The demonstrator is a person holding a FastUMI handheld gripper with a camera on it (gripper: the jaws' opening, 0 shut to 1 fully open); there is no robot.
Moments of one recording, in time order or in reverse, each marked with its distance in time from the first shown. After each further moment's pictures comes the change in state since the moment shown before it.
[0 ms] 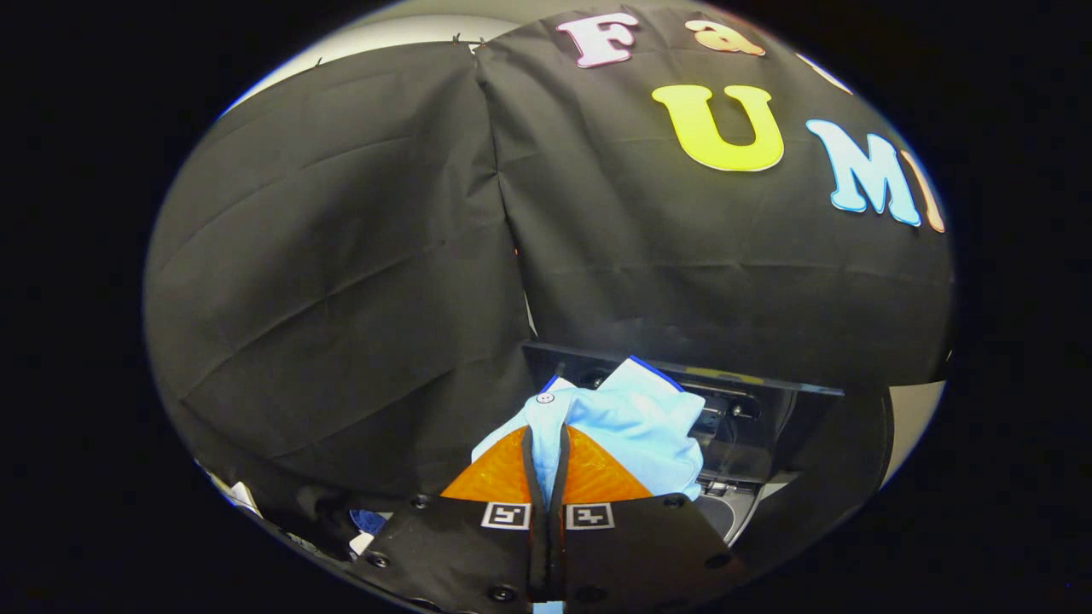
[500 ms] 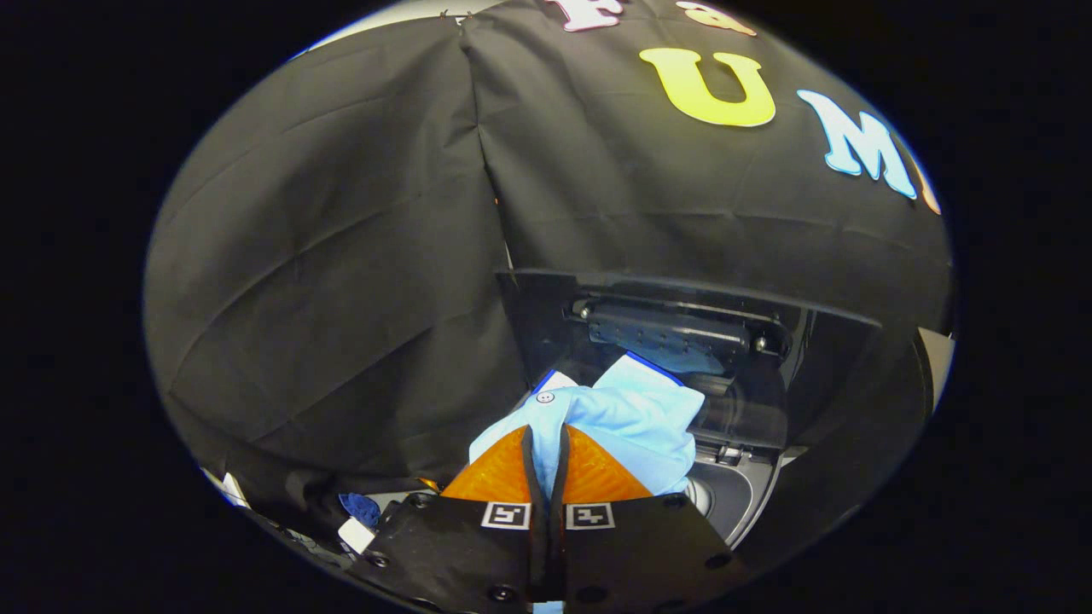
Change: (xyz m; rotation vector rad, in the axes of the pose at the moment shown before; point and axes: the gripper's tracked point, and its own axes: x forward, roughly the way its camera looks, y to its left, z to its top) arm 0.039 -0.021 -0.074 0.019 0.132 -0.062
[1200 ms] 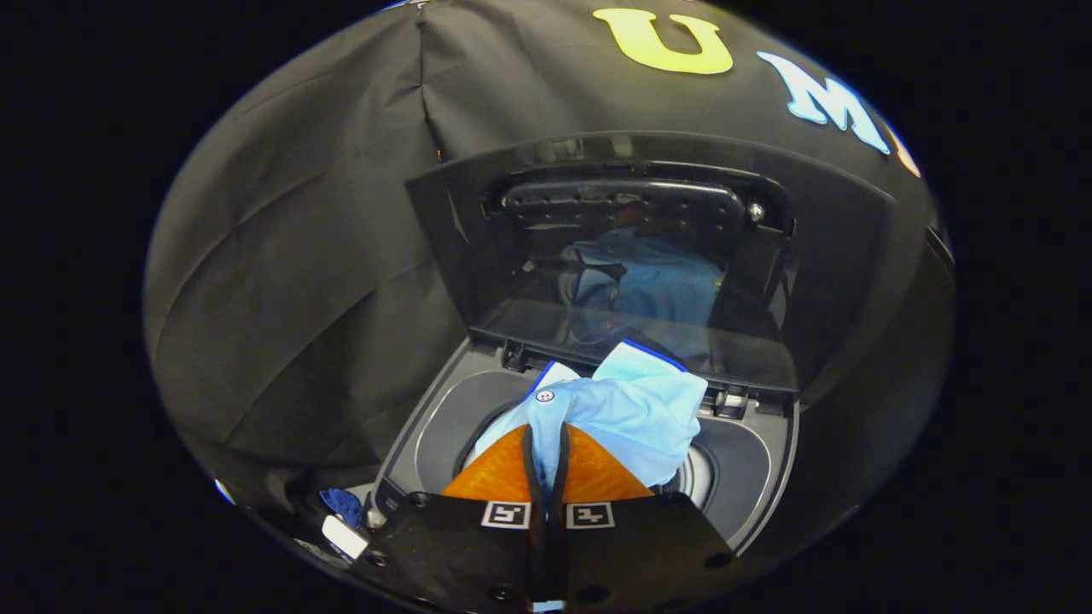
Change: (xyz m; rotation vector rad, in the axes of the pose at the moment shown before) arm 0.060 -0.046 -0.076 0.062 0.090 -0.124
